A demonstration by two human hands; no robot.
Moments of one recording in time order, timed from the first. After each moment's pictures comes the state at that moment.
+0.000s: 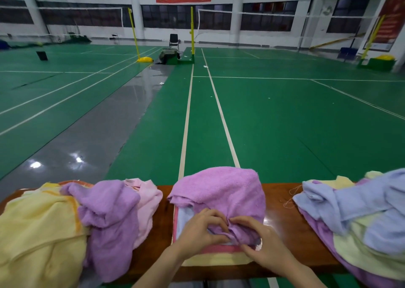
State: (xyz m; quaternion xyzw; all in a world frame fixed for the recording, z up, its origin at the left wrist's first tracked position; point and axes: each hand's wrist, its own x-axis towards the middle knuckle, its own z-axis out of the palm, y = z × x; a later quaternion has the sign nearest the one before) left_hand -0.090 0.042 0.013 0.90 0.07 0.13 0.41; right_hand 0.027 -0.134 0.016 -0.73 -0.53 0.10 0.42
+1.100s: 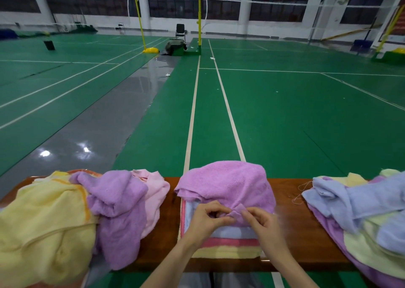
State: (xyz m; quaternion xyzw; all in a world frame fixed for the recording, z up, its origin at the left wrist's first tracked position) left_hand -0.092 0.034 0.017 0.72 0.13 0.23 0.64; right_hand 0.001 -0.101 0.030 -0.71 -0.32 0.18 0.60
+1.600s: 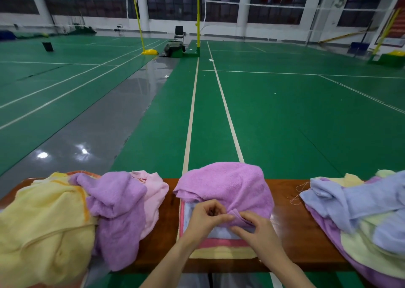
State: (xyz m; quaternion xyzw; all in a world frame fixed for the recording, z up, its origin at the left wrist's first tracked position) left_hand -0.088 0.035 0.018 0.70 0.17 0.22 0.66; right_hand 0.002 -0.104 0.020 -0.77 -0.40 0.13 0.48
